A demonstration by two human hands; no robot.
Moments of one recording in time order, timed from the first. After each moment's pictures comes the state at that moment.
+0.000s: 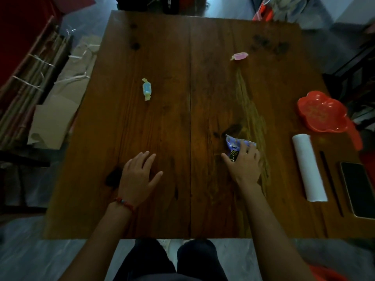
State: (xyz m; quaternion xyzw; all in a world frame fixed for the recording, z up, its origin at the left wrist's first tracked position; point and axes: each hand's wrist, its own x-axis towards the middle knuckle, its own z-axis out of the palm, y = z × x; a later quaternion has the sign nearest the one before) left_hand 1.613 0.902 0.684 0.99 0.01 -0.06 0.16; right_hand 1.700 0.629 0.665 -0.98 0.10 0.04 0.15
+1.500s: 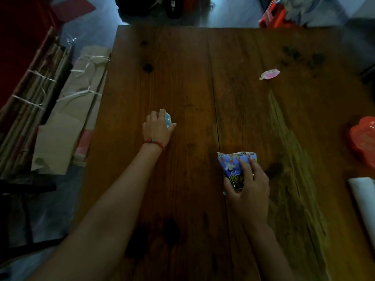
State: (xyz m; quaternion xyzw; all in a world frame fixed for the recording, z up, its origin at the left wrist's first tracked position) left_hand 1.895 0.986 0.648 0.98 0.12 0.01 0.18; right_hand 1.754 0.746 0.675 -0.97 0.03 -0.07 0.24
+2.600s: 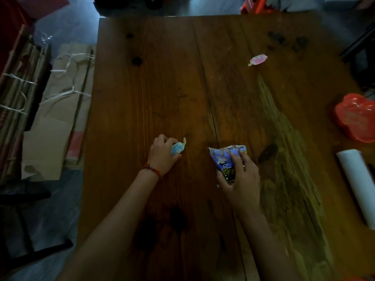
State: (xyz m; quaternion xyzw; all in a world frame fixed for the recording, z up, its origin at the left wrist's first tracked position) left_hand 1.813 0.977 0.634 0.96 -0.01 -0.09 0.25; right_hand 1.731 0.767 0.673 -0.97 0.05 -0.04 0.23
